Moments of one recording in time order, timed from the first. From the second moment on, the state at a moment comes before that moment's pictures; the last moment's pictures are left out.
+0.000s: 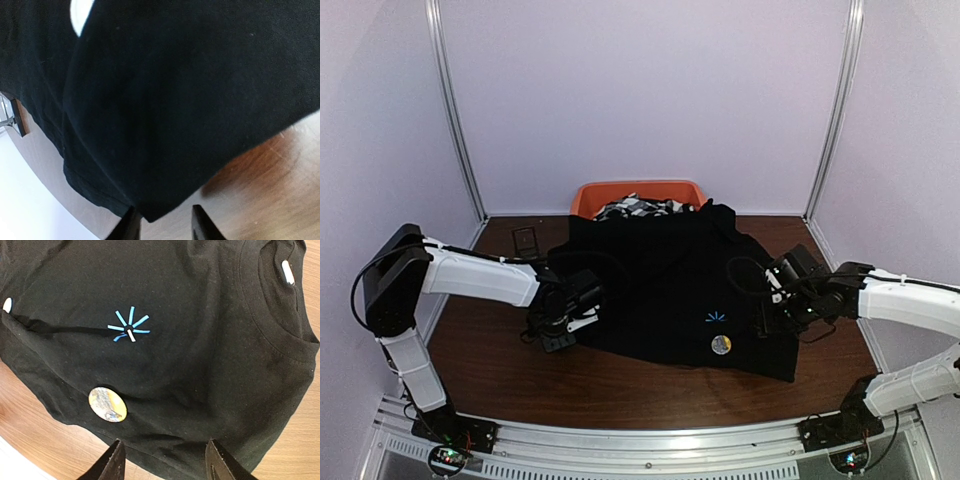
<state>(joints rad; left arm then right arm) -0.89 1.77 1.06 -0.79 -0.45 0.19 0.68 1.16 0.74 -0.64 0.07 0.57</state>
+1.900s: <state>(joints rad) -0.98 1.87 1.28 -1.11 -0.08 0.21 0.80 1.12 0.70 -0.94 0.06 0.48</state>
